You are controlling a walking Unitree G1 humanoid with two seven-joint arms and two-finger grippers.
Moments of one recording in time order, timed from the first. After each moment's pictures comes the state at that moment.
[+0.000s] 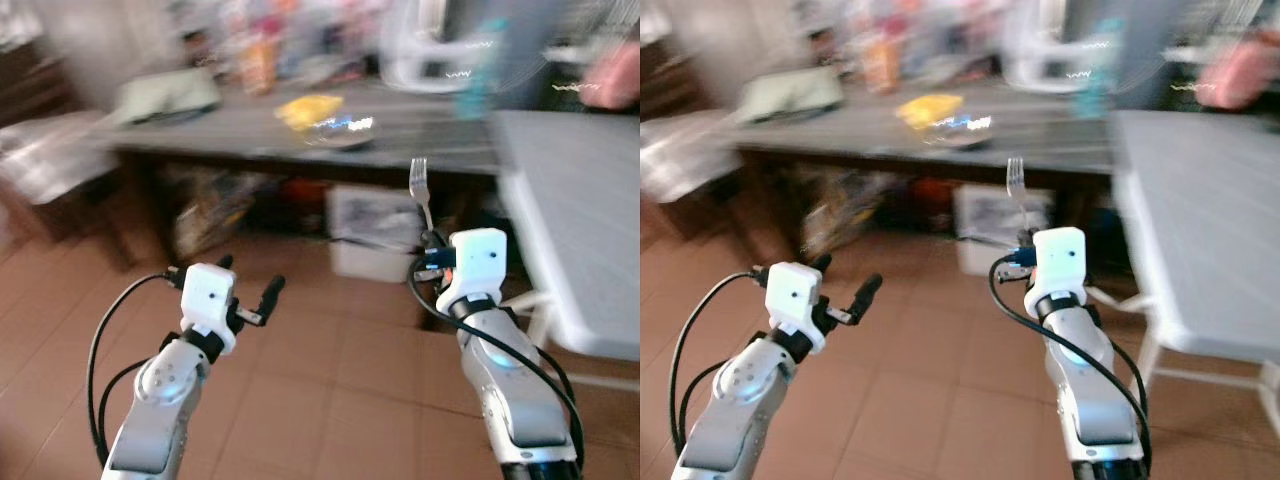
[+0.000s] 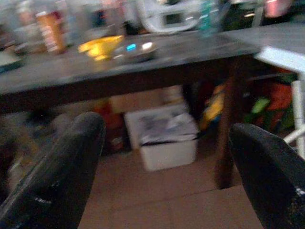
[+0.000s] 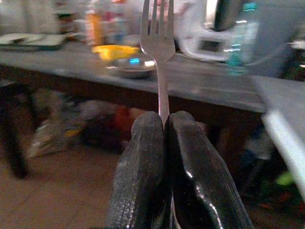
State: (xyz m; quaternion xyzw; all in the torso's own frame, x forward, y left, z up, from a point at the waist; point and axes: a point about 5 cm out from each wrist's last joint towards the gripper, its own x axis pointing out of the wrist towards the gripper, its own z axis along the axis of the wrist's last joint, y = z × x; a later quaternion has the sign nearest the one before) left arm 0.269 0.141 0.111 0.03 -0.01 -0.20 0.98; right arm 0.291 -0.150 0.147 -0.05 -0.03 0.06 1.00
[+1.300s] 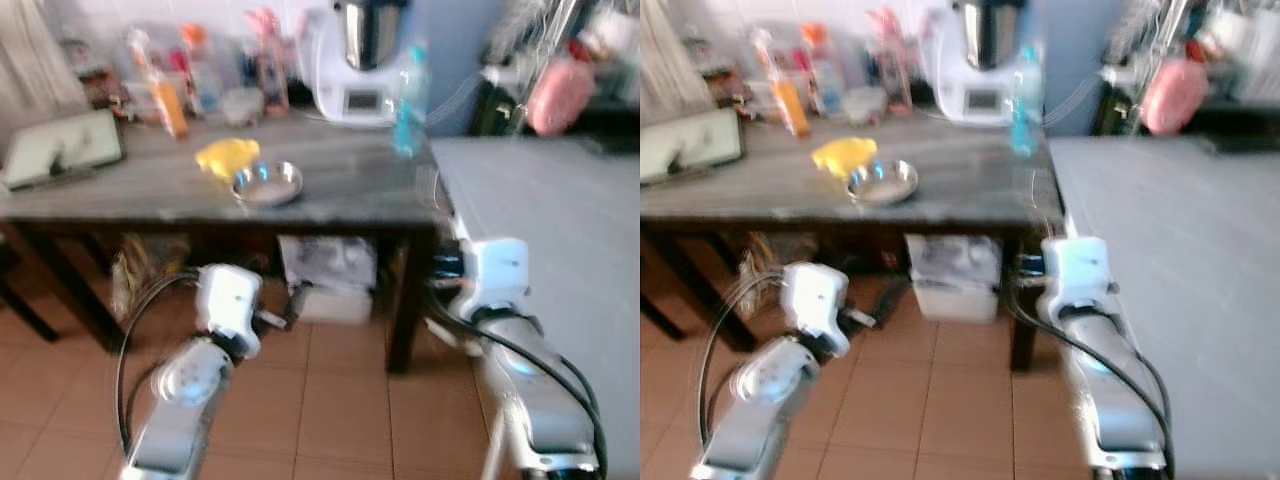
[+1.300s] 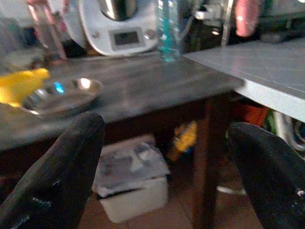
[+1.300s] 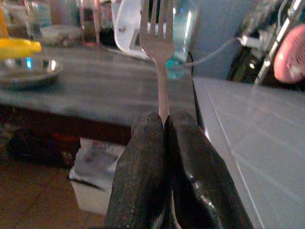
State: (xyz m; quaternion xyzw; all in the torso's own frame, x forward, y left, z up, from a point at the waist) left arm 0.267 0.122 0.109 0.02 -0.01 -0.23 0.97; right arm 0.287 -0.168 0.139 -0.07 -0.01 0.04 1.00
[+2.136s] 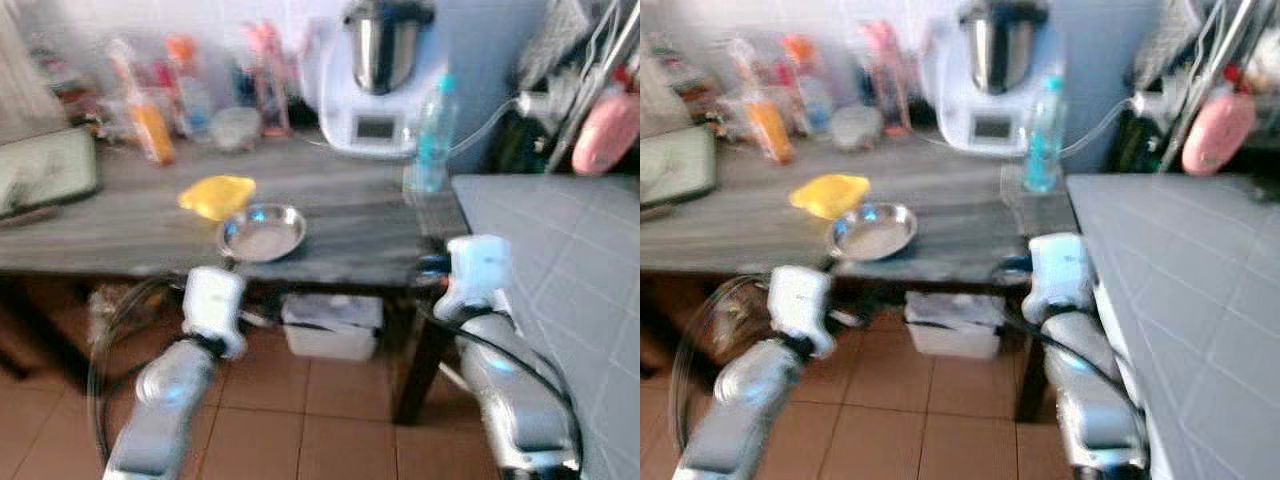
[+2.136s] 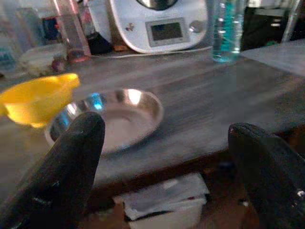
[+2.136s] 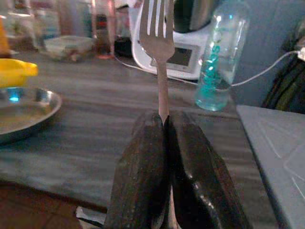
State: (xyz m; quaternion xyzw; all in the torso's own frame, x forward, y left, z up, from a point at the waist) left arm 0.267 0.143 0.107 0.03 0.00 -0.19 0.98; right arm 0.288 -0.145 0.142 -0.05 -0.02 0.08 1.00
